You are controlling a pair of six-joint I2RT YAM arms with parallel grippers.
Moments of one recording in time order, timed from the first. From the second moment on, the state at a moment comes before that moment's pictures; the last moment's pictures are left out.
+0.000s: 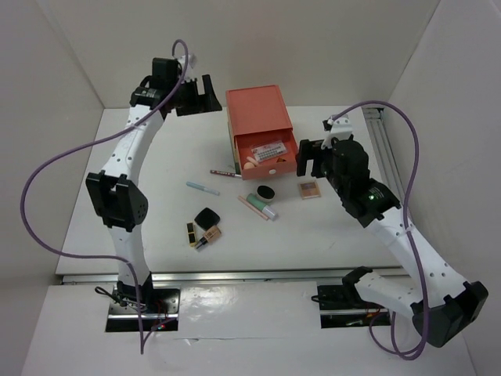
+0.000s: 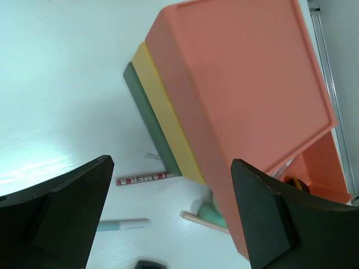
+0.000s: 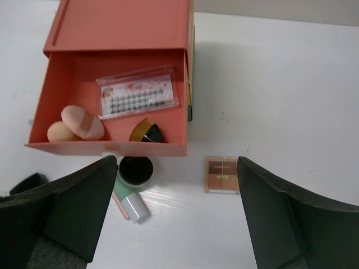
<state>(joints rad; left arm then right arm) -0.18 1.97 2.15 -0.76 0.31 -0.29 0.49 1.00 1.06 -0.35 0.27 0.16</state>
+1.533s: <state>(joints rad) -0.29 2.17 2.14 -0.50 0.27 -0.51 0.59 1.49 1.04 0.07 0.18 0.27</state>
